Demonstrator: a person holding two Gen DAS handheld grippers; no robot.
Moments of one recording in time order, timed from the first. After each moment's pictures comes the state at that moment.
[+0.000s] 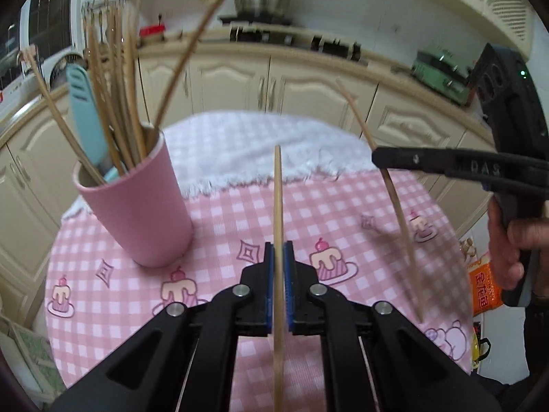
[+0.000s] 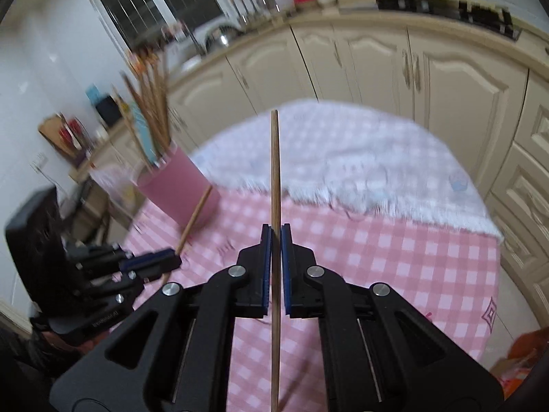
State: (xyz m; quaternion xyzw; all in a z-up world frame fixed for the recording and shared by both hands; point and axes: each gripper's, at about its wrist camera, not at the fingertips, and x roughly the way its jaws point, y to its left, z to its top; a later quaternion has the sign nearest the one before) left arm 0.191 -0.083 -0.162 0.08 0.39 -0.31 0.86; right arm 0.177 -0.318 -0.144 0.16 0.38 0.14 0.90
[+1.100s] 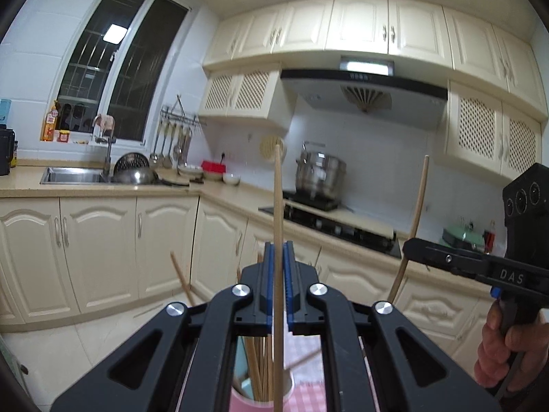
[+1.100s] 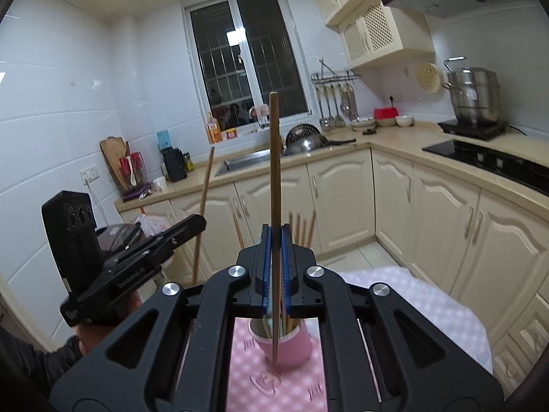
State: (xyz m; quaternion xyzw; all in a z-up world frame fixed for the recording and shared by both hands) left arm 0.241 0.026 0.005 -0.09 0.10 -0.23 0.96; right arm 0.210 -0.221 0.024 0.09 0.17 0.24 0.95
